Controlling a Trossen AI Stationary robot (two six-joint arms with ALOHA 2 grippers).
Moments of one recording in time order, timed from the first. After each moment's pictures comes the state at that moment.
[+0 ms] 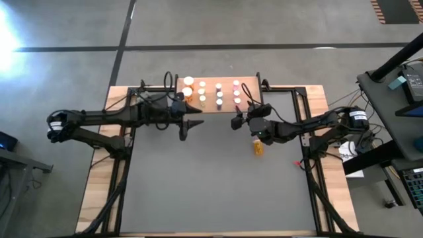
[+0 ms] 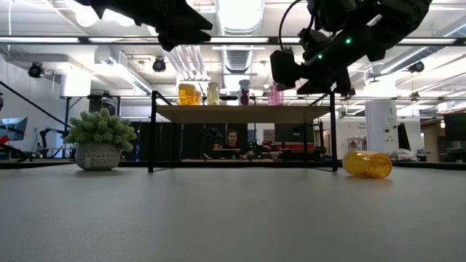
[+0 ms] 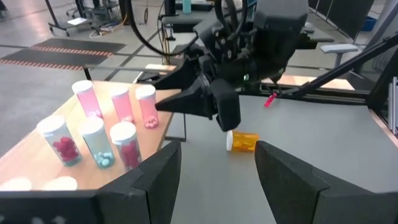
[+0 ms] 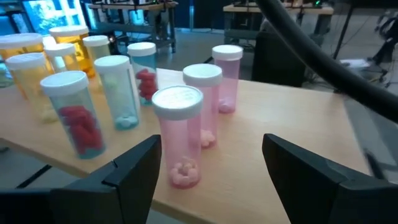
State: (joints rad) left arm 0.21 1.13 0.88 0.01 0.04 0.01; right arm -0.06 1.48 0.68 0.44 1.00 0.34
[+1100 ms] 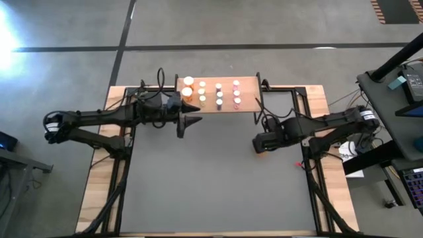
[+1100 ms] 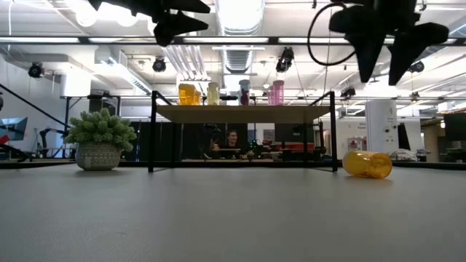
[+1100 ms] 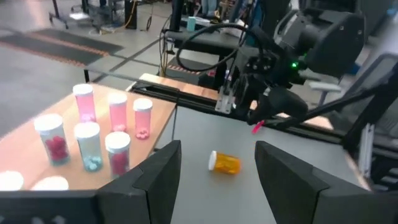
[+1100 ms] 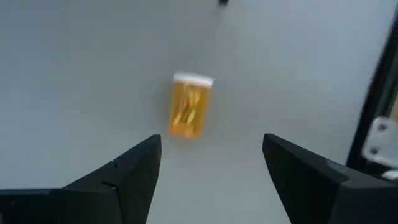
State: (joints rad) left arm 0.21 1.08 0.90 0.02 0.05 -0.16; right arm 0.16 1.38 1.20 -1.33 0.26 1.40
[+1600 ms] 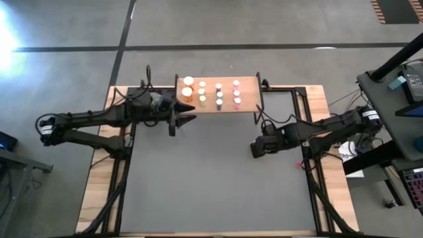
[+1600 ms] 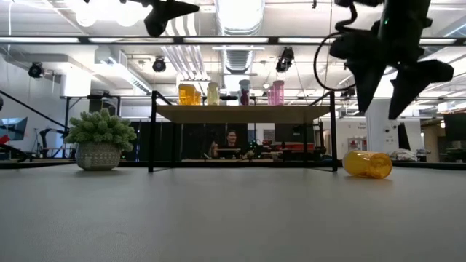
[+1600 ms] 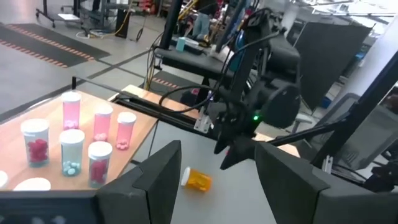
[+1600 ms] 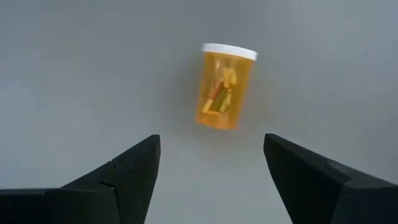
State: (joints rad) left arm 0.20 0.99 0.89 0.01 0.08 -0.31; right arm 0.15 1.30 0.94 -0.98 0.16 1.39
